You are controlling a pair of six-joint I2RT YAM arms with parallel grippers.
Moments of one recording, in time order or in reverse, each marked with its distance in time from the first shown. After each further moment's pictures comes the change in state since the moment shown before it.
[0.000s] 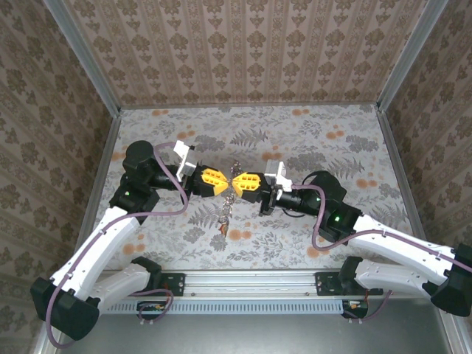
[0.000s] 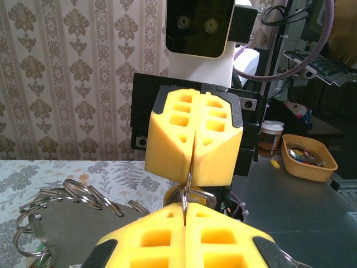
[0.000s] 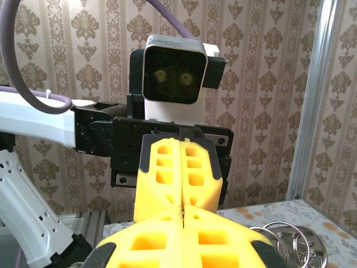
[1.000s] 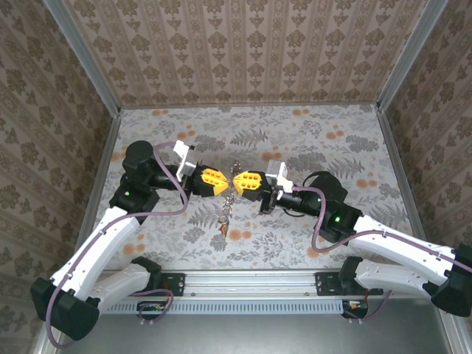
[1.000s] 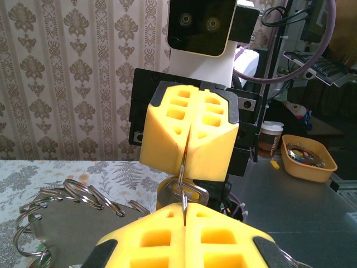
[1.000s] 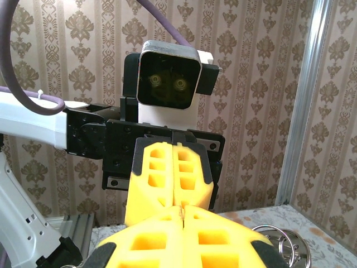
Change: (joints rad) left arm 0.000 -0.001 0.000 0.003 0.000 -0.003; right arm 0.000 -0.005 -0.005 0.014 0.021 -0.030
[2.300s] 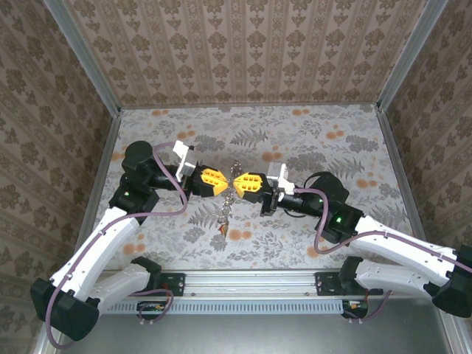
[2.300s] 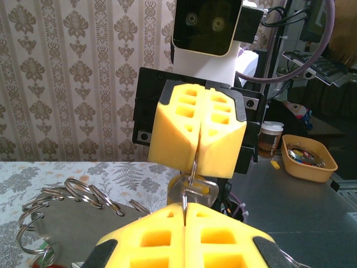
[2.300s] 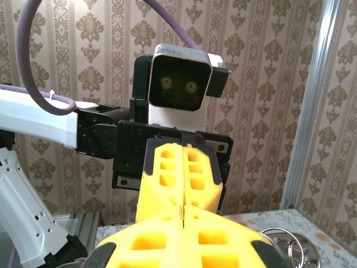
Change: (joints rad) left arm 0.000 -0.004 0.000 0.003 0.000 0.000; right arm 0.005 -0.008 0.000 -0.007 -0.024 -0.008
